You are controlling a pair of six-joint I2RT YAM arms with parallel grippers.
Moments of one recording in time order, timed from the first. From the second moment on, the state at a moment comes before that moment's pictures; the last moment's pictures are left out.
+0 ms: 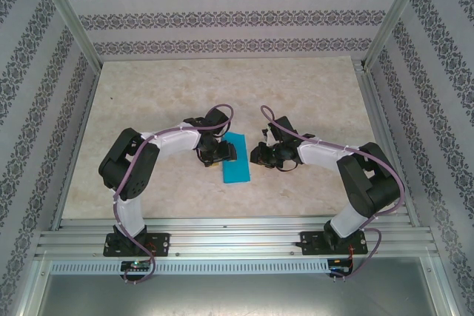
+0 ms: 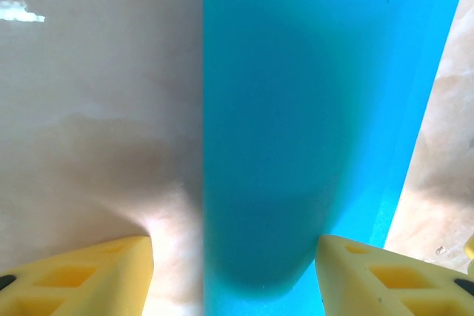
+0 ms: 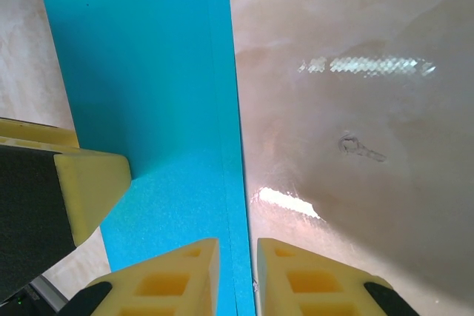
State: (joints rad) left arm -0.63 1.88 1.18 -0.59 0.30 -0.81; right arm 0.51 1.62 0.80 -0.23 -0.45 0.66
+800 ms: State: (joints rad) left arm -0.63 1.88 1.19 -0.60 0.30 -0.79; right arm 0.51 1.59 0.79 -0.24 -0.45 0.66
